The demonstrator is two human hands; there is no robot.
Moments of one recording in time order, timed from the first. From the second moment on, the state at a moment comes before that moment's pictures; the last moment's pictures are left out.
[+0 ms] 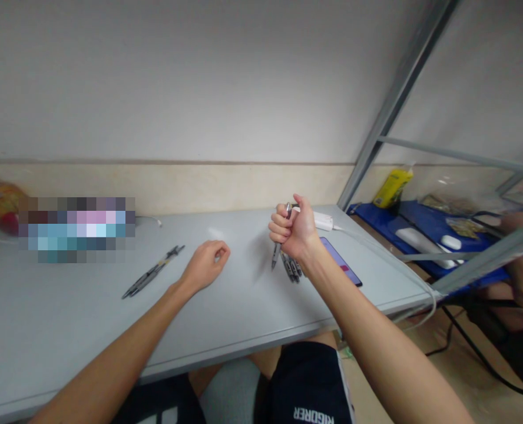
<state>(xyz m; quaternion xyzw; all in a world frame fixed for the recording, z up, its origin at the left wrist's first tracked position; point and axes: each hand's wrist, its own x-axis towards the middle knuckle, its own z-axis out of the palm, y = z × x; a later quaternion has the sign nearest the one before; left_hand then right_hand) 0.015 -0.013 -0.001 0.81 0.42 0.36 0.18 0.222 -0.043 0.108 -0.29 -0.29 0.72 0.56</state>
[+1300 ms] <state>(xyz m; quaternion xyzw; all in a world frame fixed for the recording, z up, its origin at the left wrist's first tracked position) 0.015 -0.015 -0.001 0.86 0.43 0.25 0.13 0.210 -0.047 0.096 -0.31 -0.28 0.70 0.58</state>
